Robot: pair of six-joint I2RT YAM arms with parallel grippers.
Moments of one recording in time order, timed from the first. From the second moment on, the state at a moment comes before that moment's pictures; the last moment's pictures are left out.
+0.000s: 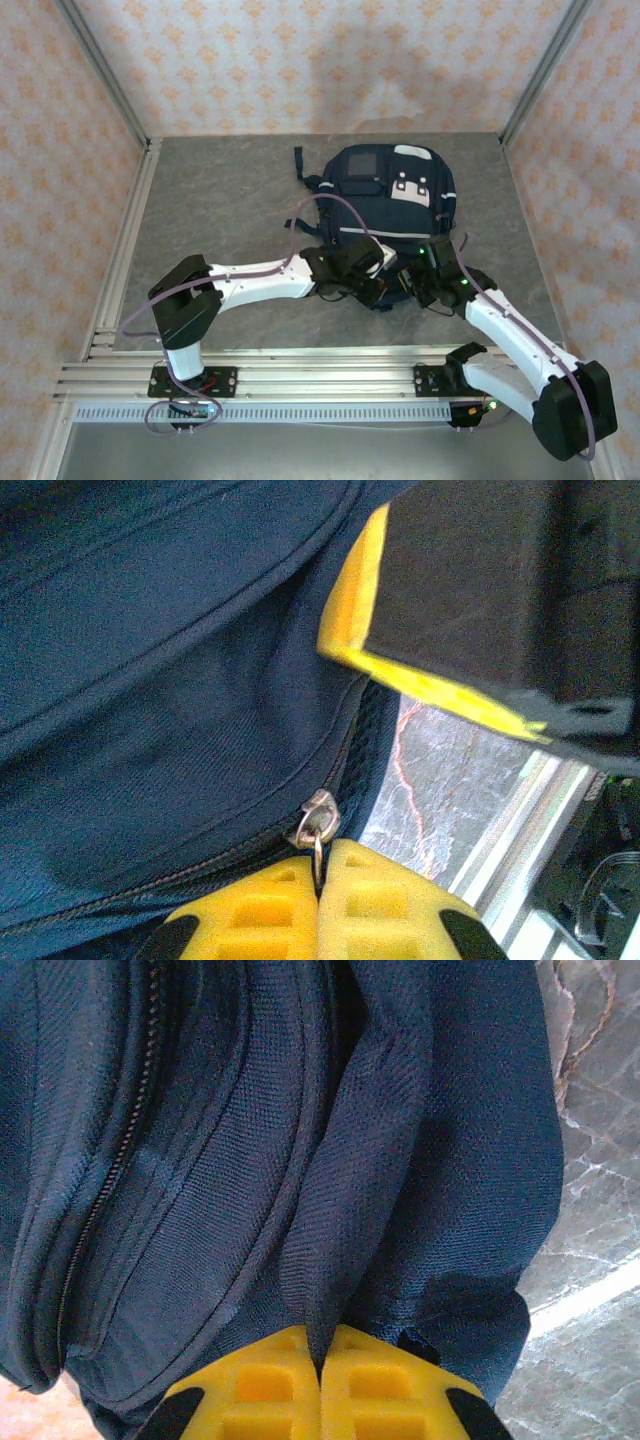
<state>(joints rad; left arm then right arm) -1.03 1.79 1.25 -0.38 0.12 -0.43 0.39 0.94 0.55 -0.58 -0.10 1.43</state>
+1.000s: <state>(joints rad) -0.88 1.72 1.13 -0.32 0.08 -0.44 0.12 1.04 0.65 -0.65 0.00 1.13</state>
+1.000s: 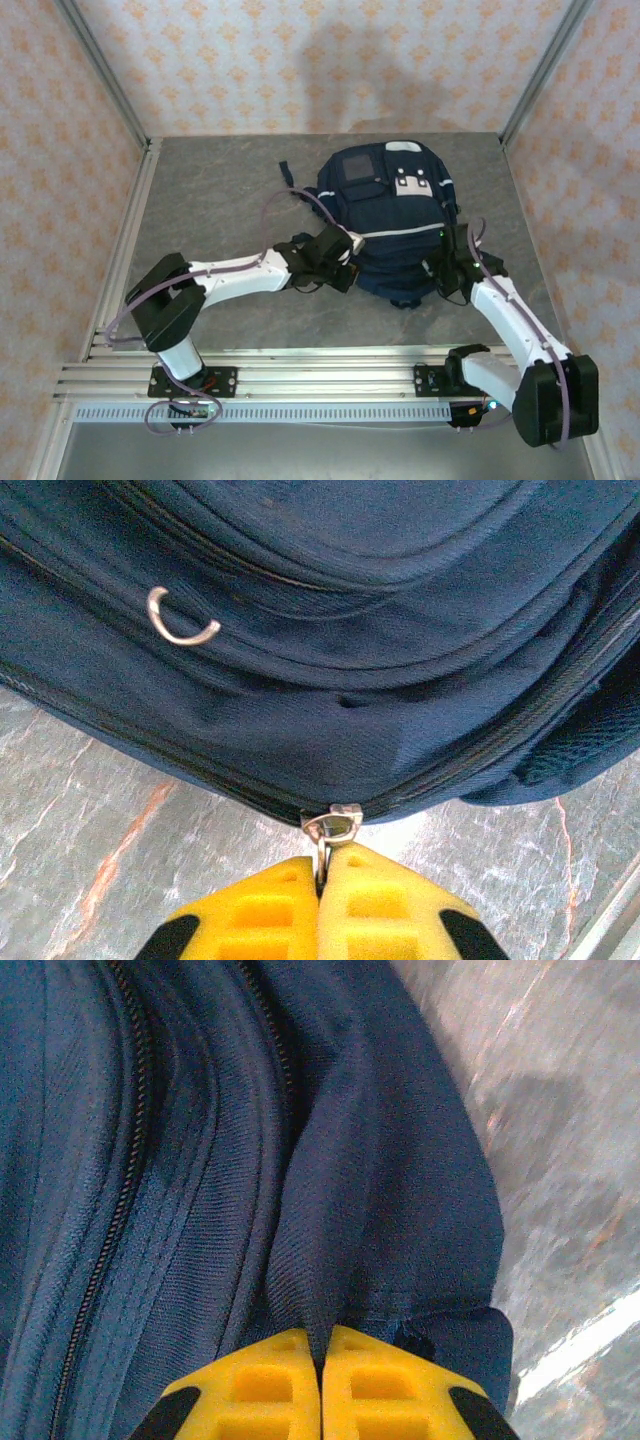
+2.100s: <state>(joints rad) -0.94 1.83 1.31 -0.42 0.08 -0.43 0.49 1.02 0.64 -0.61 -0.04 1.69</state>
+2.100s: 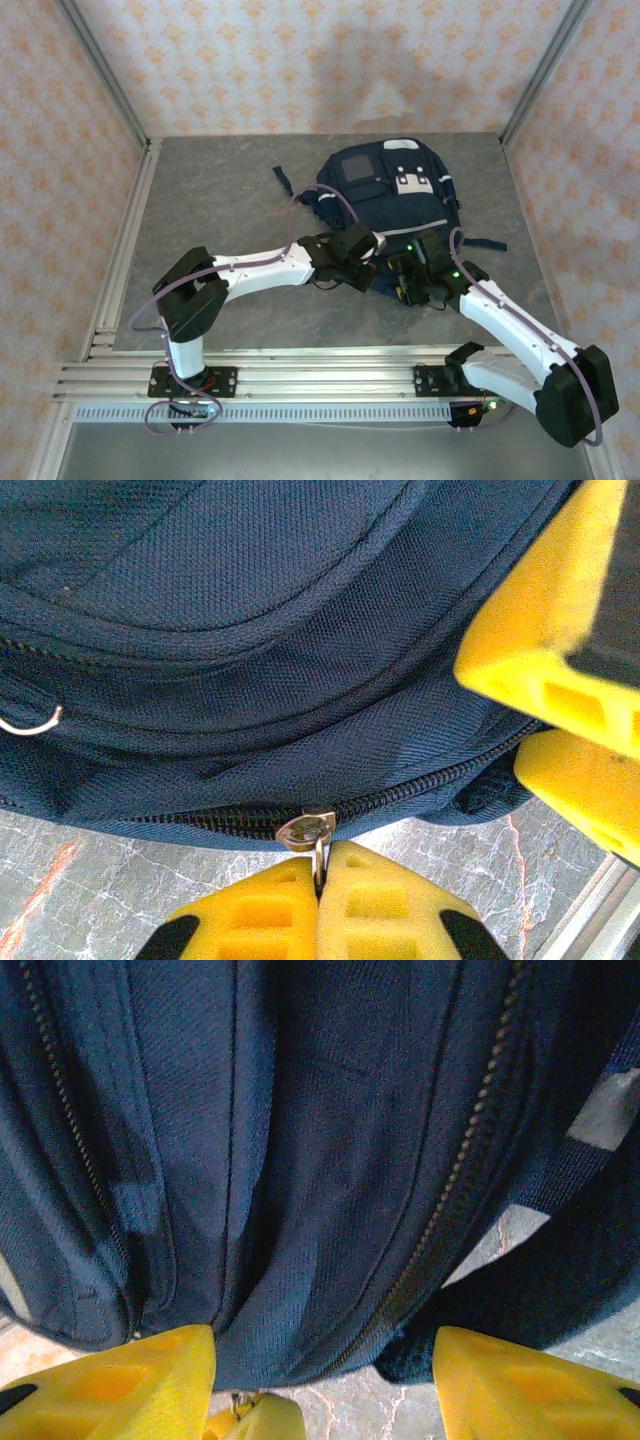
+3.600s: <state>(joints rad) -0.87 1.76 1.18 -0.31 -0.02 -0.46 0.33 0.98 0.61 -0.60 0.07 1.34</state>
